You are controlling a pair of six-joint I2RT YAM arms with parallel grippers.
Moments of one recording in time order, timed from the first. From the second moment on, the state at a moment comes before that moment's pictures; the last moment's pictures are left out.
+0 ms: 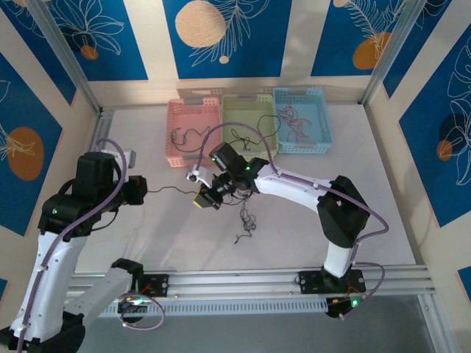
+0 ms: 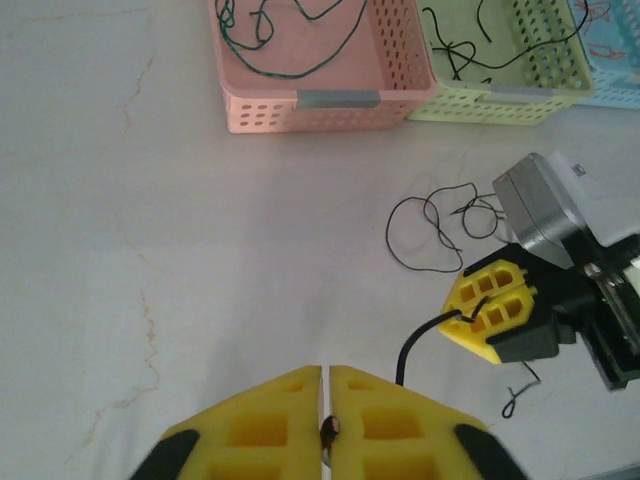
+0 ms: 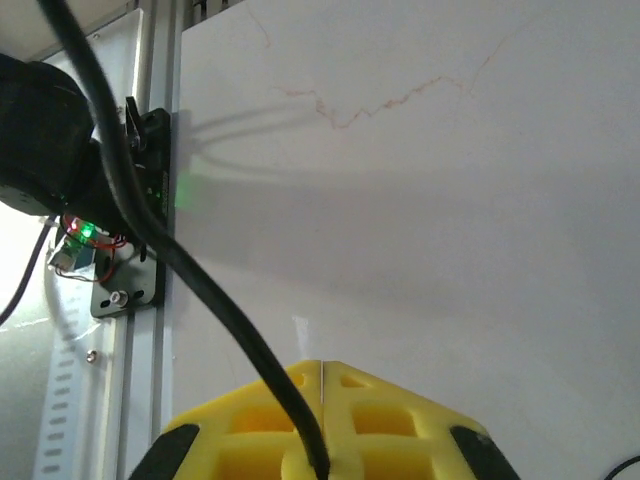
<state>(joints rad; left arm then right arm) -0.28 0.84 1.29 -1.22 0.07 -0.29 0.87 1.78 1.35 -0.43 -0.63 -0.15</state>
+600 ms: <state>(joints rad) -0.28 0.63 1.22 -1.06 0.29 -0.37 0.70 1.59 1.22 -0.07 -0.48 0.52</state>
